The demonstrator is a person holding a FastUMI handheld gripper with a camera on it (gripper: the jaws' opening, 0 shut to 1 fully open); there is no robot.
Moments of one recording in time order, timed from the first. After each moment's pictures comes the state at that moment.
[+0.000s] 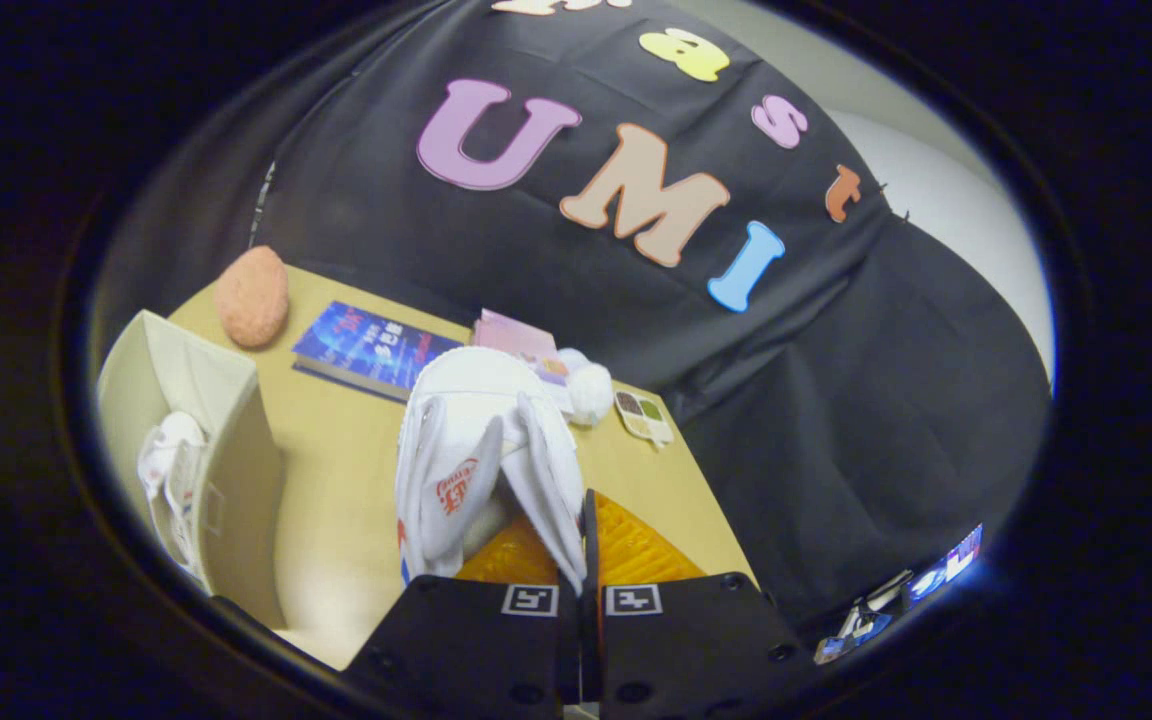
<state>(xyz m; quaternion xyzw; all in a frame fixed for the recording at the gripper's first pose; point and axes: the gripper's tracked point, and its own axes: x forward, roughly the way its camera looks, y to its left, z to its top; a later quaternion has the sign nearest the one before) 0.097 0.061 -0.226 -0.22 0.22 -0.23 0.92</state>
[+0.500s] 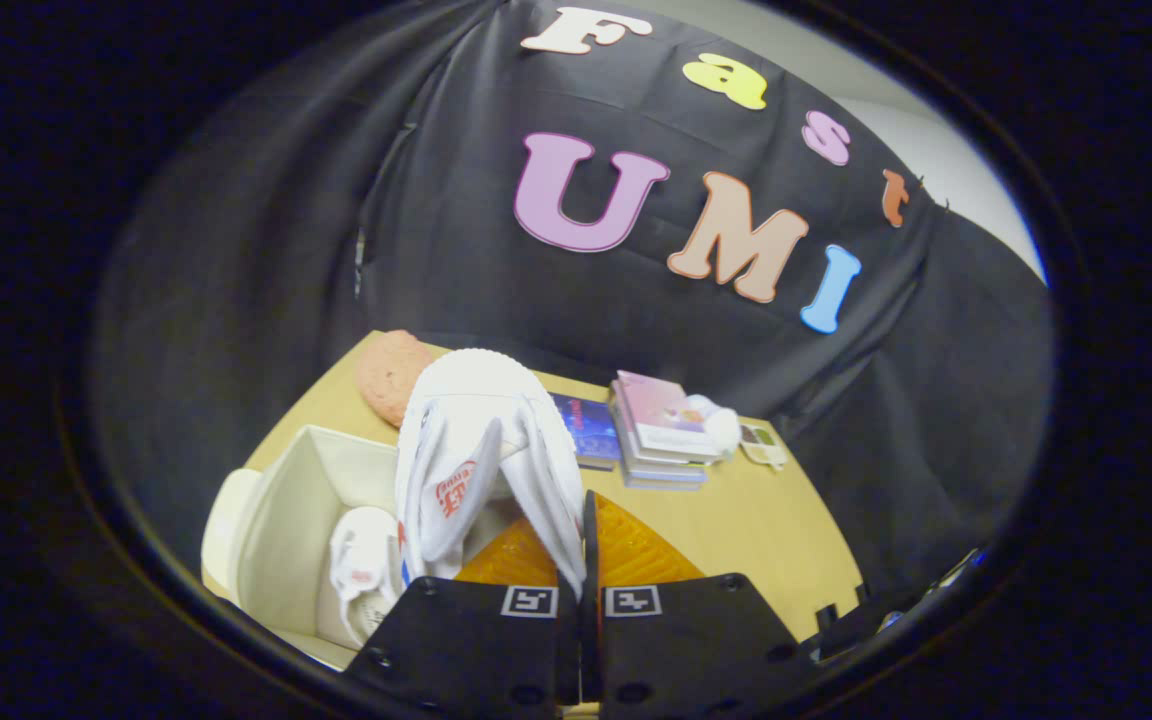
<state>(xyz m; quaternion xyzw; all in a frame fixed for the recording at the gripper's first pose) 0.113 0.247 -0.235 -0.12 0.21 -0.11 0.96</state>
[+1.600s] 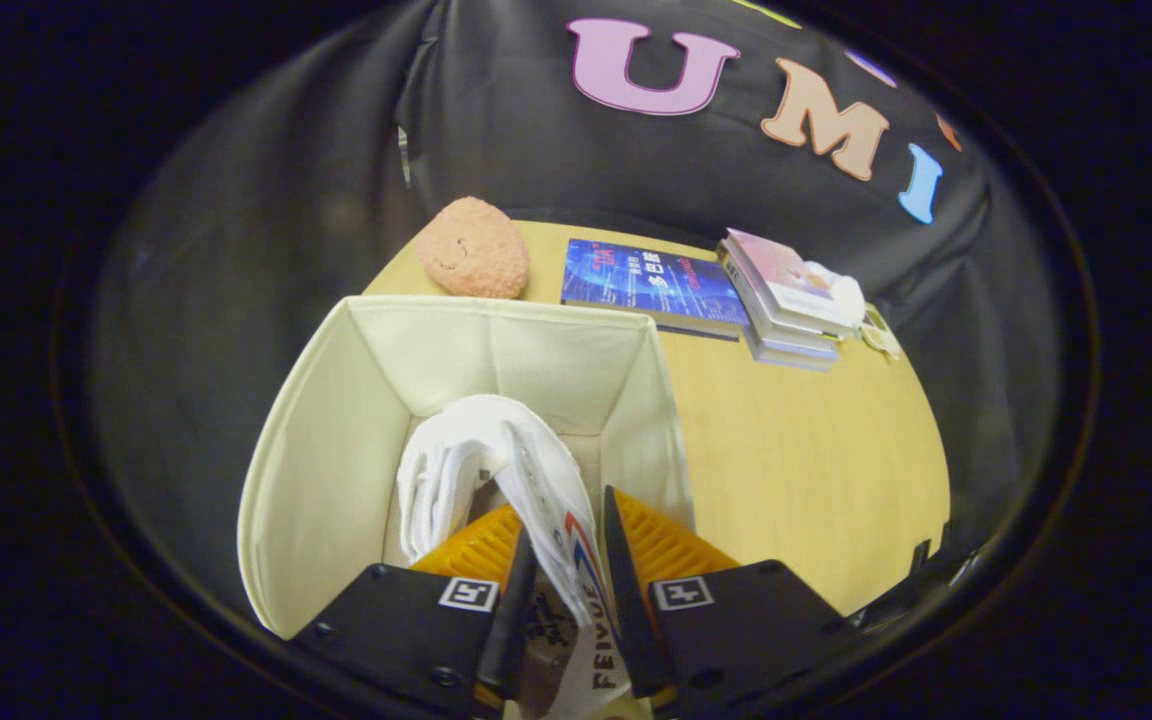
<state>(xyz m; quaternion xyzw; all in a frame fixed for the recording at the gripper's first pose) 0.117 0.288 -0.374 -0.05 0.40 -0.05 0.91</state>
